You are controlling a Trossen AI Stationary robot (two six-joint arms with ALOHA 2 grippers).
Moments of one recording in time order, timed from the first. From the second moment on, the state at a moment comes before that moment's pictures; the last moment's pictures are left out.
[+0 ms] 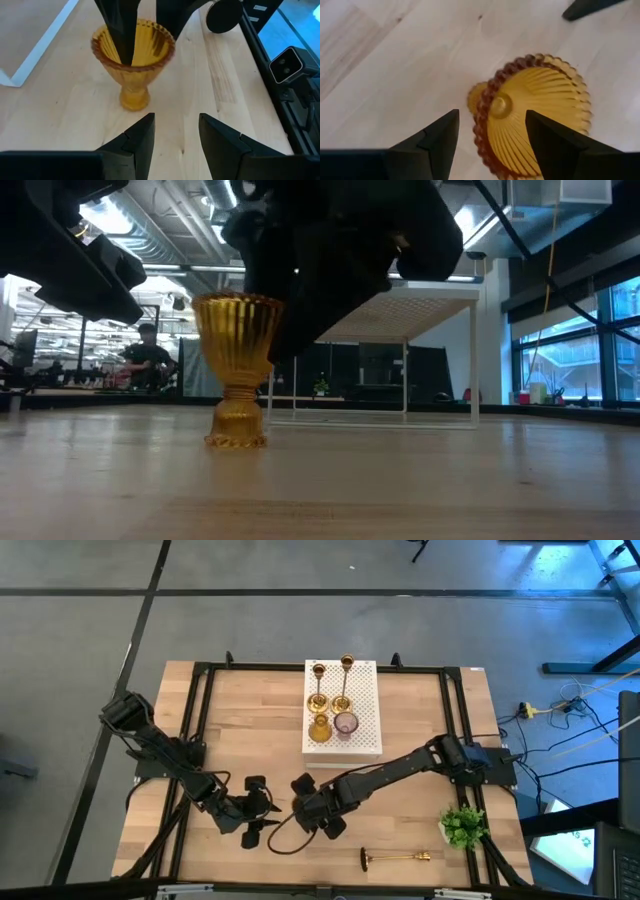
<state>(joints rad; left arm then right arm) -0.73 1.46 0.57 0.23 -0.53 -0.60 0.37 2.25 1.86 -0.76 0.13 -0.41</state>
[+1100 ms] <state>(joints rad) -0.73 1.46 0.57 0.29 -0.56 -0.56 0.42 2.24 1.88 -1.07 0.22 -0.11</state>
